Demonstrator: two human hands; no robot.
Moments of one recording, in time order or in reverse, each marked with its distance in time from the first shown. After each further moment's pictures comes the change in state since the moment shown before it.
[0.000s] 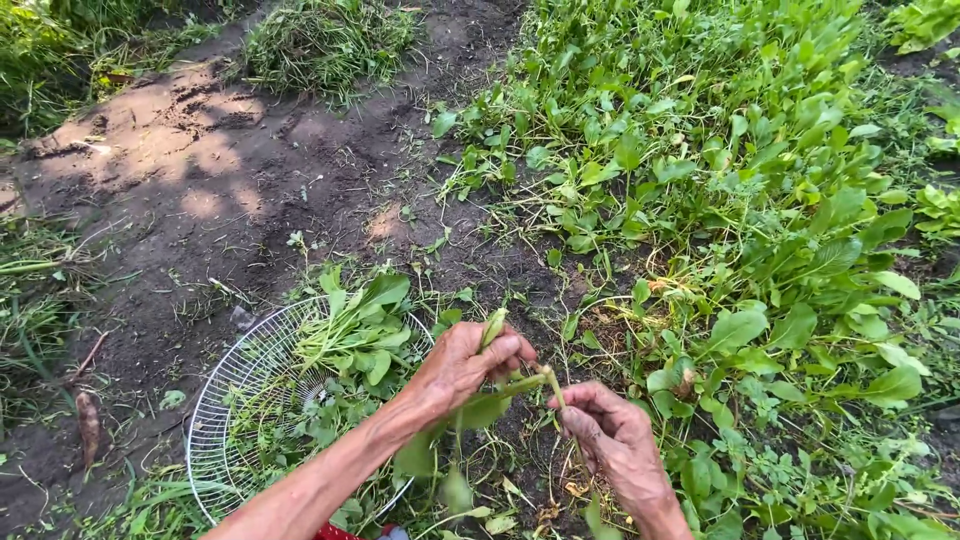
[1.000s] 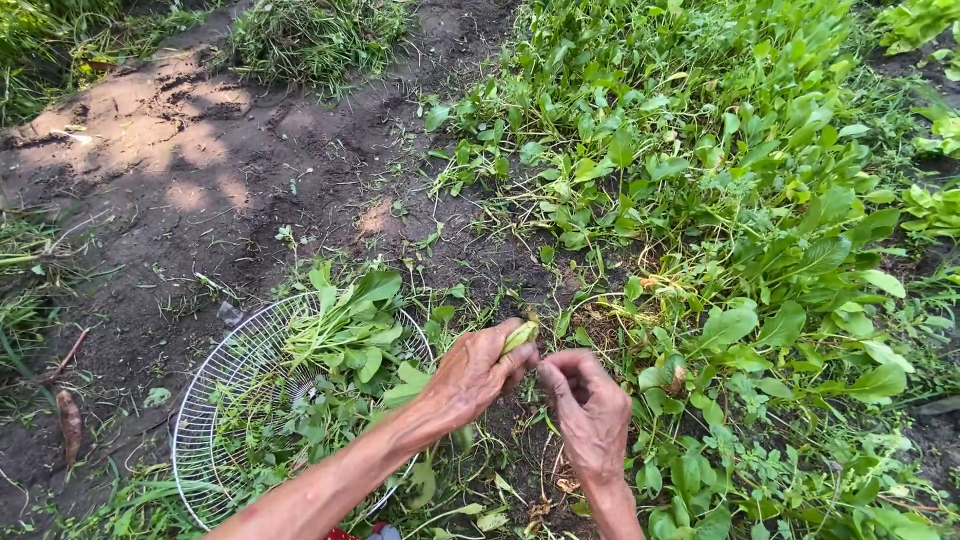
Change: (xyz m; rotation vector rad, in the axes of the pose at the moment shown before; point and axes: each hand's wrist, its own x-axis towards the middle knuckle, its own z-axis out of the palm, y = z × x) left_hand 0.004 -0.005 0.024 0.348 -0.017 0.078; right_hand 0.028 0.009 0.032 -0.630 0.337 -0.260
